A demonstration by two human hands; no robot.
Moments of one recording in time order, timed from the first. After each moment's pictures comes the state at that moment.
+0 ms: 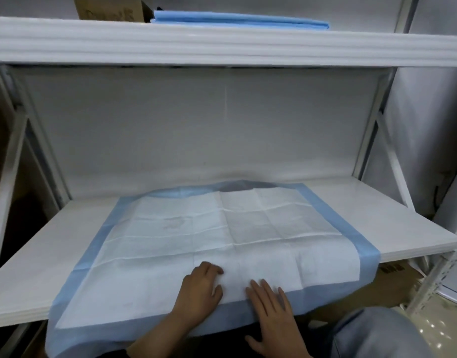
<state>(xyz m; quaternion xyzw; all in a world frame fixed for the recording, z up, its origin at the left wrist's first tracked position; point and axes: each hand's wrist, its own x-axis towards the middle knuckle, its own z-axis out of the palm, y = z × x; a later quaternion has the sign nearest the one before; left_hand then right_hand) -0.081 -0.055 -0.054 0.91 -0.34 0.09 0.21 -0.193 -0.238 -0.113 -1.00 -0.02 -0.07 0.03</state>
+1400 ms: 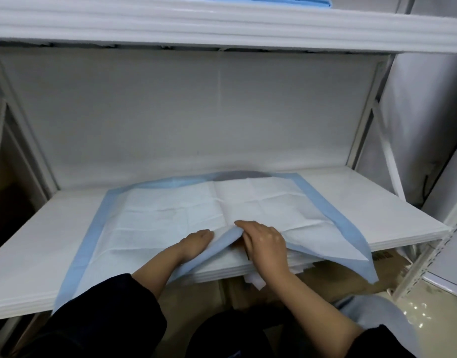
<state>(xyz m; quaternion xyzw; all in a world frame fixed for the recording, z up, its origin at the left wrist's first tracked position) -0.035 -0.079 0.035 0.91 -0.23 -0.24 0.26 -0.127 -0.242 0.009 -0.90 -0.01 -0.43 0.11</state>
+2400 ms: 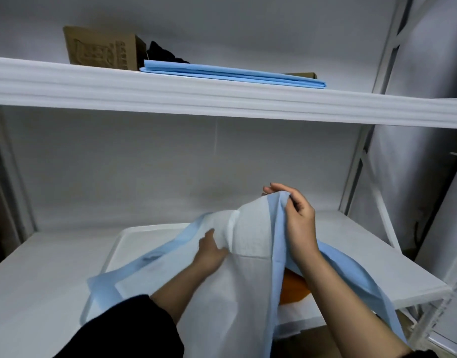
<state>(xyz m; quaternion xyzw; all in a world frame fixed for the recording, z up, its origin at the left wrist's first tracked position) 0.031 -0.162 0.070 0.84 -0.14 -0.12 0.51 -0.093 -0.294 0.174 -0.63 0.00 -0.40 0.66</state>
